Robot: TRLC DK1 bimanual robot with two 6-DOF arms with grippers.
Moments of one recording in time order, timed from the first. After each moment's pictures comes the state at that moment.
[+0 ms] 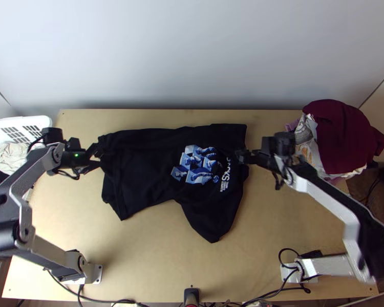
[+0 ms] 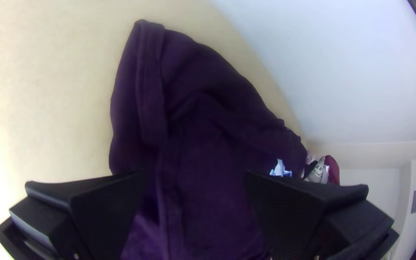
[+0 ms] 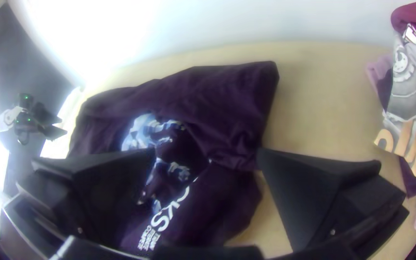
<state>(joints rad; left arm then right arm) 0.26 1.64 1.09 -0.52 0.67 -0.34 0.28 1.47 0.89 -0.06 -0.25 0.28</state>
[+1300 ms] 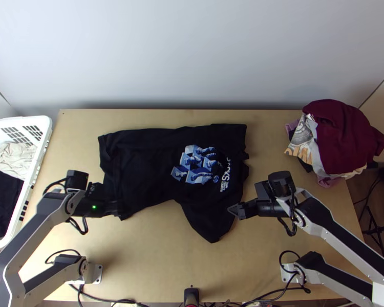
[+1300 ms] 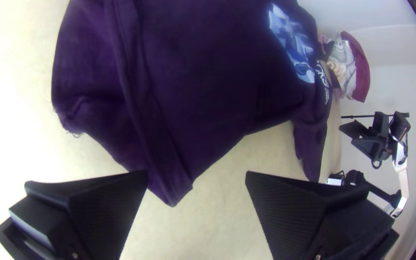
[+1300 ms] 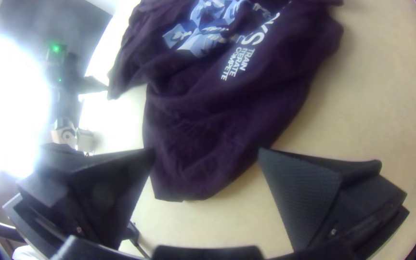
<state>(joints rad) -0.05 1.11 0.62 -0.75 0.52 -0.11 0.52 1.06 0.62 -0.49 -0.46 0.37</state>
